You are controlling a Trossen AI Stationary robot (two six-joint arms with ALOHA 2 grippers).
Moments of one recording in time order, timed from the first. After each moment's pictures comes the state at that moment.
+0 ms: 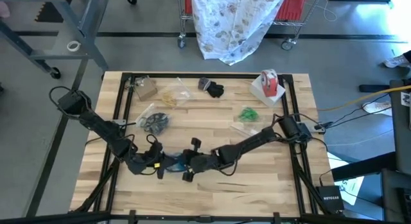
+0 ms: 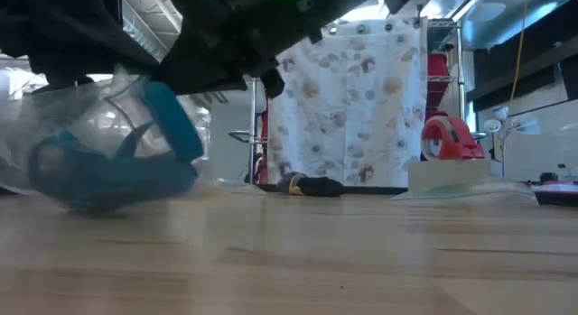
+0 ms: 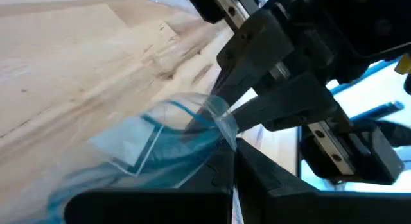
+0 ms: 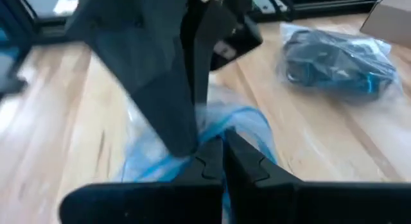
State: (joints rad) left arm -0.71 1.39 0.45 0.47 -0.74 -1.15; right arm 0.35 2.18 1.51 0.13 0.44 0.30
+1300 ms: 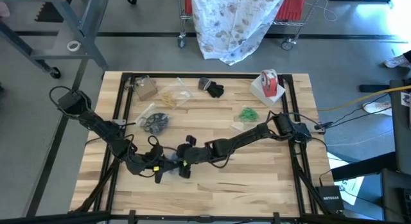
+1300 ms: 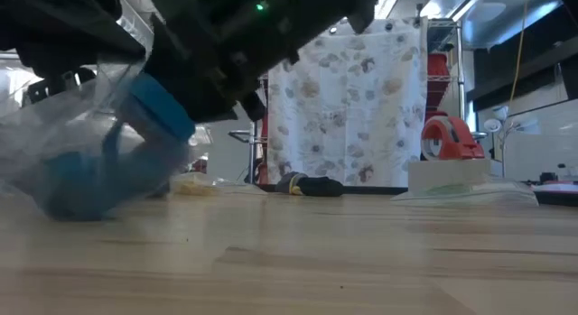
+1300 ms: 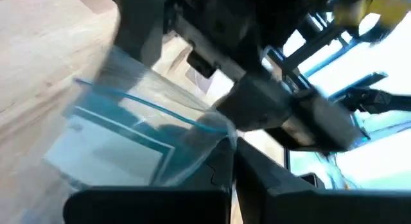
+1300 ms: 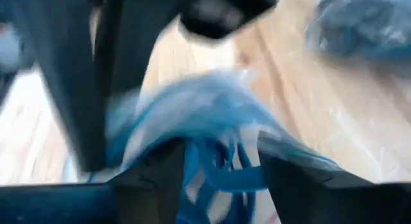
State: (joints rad) left arm -0.73 1.39 0.45 0.49 -0.66 -1.05; right arm 0.29 2.23 1.60 0.00 0.23 0.34
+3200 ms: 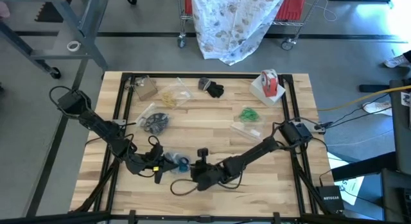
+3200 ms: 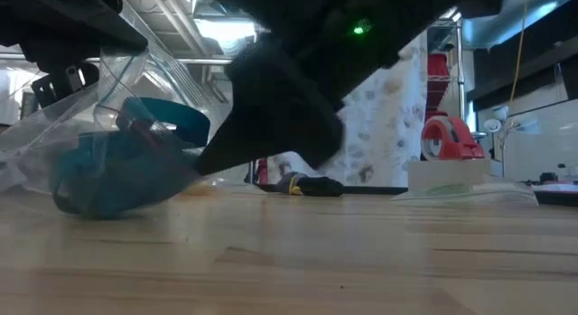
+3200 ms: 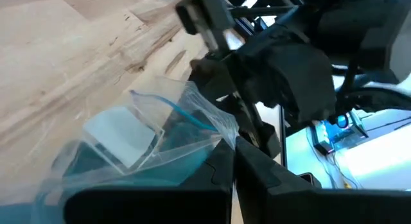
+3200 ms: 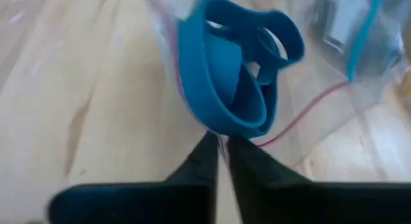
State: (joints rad) left arm -0.73 1.38 0.45 0.52 -0.66 -1.01; right arm 0.46 2.21 1.46 -0.07 0.56 0.06
